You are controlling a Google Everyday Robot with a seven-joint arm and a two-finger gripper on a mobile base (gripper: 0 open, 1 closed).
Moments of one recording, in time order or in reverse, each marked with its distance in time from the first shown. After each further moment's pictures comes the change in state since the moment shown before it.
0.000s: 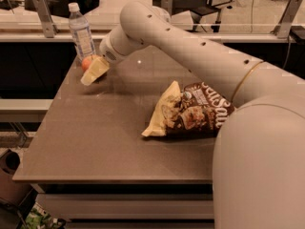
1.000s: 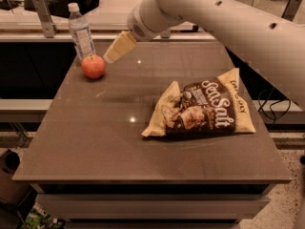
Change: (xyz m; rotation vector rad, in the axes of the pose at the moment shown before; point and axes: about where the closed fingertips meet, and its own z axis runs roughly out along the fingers) arm -0.001 -0.028 -0.142 0.227 0.021 0.064
